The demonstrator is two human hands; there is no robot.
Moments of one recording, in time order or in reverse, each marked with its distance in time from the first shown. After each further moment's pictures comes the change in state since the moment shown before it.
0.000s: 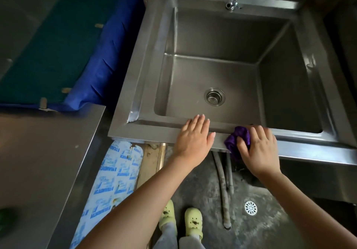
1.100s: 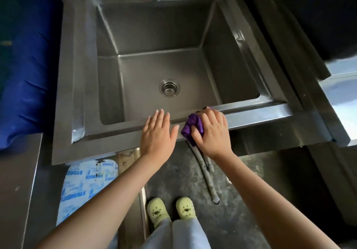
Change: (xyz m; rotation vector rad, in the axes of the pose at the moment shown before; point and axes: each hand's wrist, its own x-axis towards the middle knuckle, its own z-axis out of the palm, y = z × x) left_hand 0.009 0.024 -0.002 0.011 -0.079 0.070; right_hand -0.015 0.010 0.003 0.088 0.042 0.049
